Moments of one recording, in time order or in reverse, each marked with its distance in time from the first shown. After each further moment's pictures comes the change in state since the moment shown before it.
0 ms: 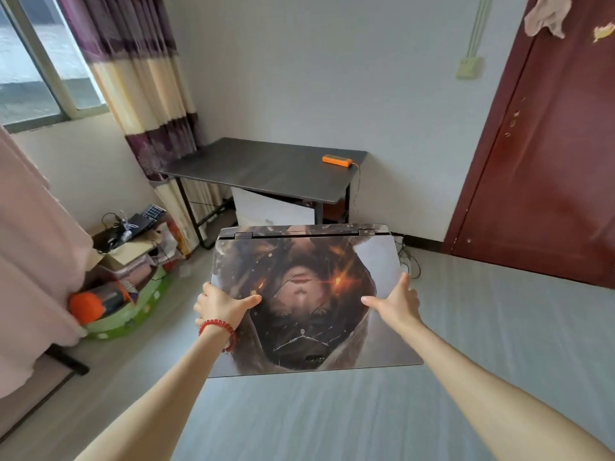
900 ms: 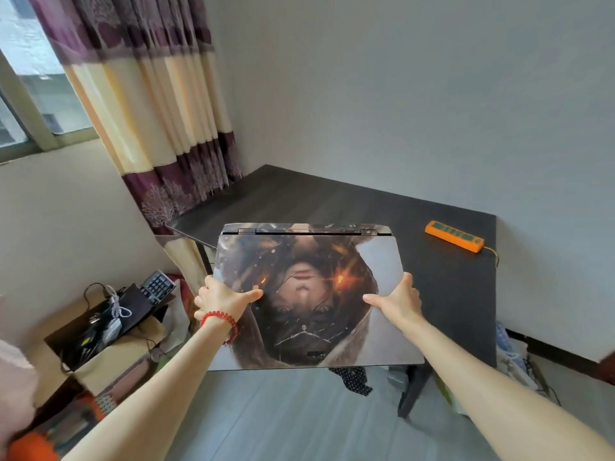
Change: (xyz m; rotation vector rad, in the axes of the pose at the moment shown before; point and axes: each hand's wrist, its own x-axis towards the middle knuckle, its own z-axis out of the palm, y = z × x) left_hand 0.741 0.180 0.057 0.006 0.066 -0.087; right_hand 0.583 -0.427 0.336 -0.044 -0.081 -0.048
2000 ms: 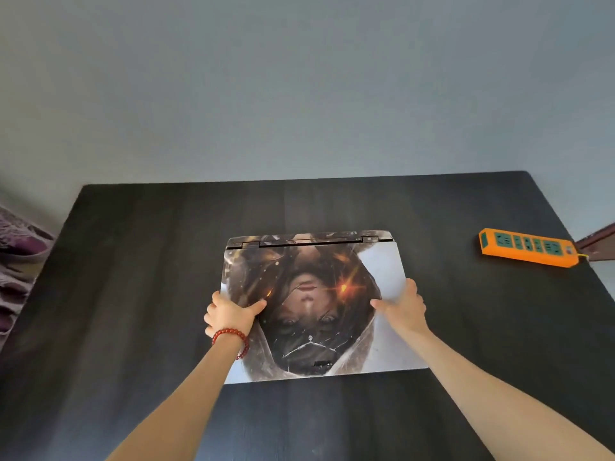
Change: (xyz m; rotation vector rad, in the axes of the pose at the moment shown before) left_hand 0.576 0.207 0.363 0.267 -0.554 0.102; right_hand 0.508 -0.110 0.191 0.012 0.253 0.606
